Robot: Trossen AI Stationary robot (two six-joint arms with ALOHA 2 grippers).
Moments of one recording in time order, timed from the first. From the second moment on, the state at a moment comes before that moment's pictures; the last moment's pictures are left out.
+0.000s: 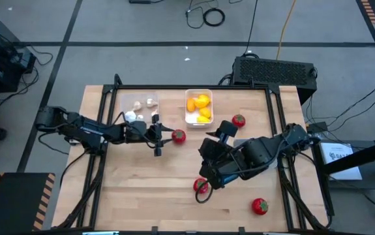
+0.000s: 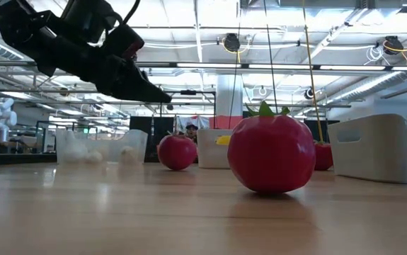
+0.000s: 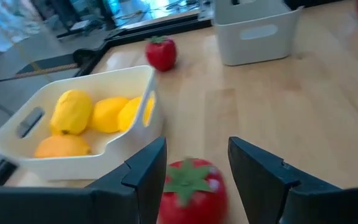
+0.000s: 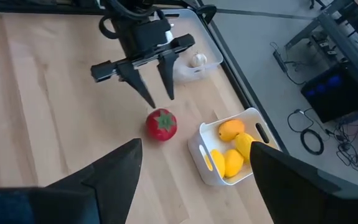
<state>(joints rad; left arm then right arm) 0.04 1.34 0.41 0.61 -0.11 0.21 0.47 1.96 2.36 -1.57 0.82 0.62</state>
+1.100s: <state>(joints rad) 0.06 1.42 0.41 0.62 -0.24 0.08 0.44 1.96 2.36 -1.57 0.82 0.61</state>
